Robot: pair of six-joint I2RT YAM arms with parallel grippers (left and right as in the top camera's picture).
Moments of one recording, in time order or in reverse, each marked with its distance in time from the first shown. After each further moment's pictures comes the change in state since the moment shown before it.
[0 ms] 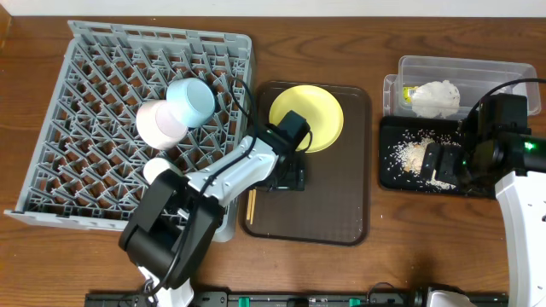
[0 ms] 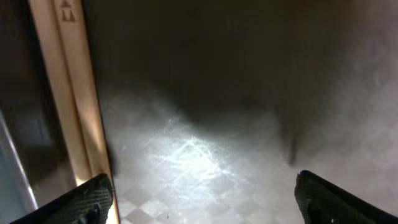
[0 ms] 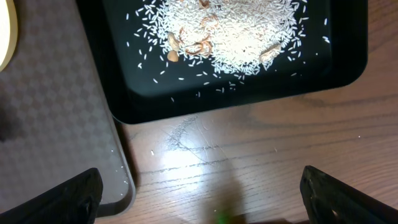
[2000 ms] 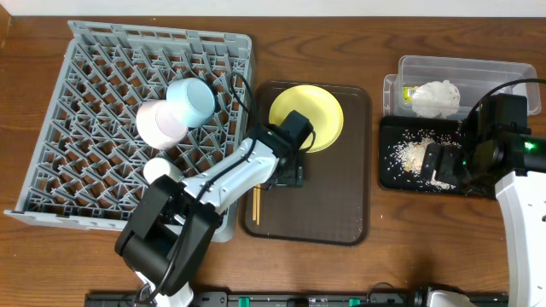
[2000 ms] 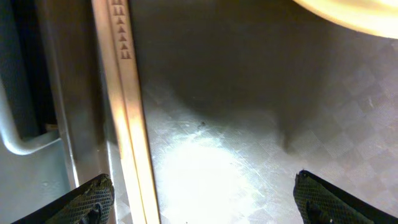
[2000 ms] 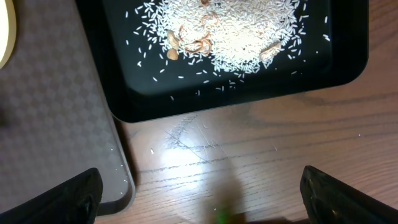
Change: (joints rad) left arm -0.020 -0.032 0.000 0.008 -0.115 0.001; right arm 0.000 0.000 0.000 -0.005 0.000 0.000
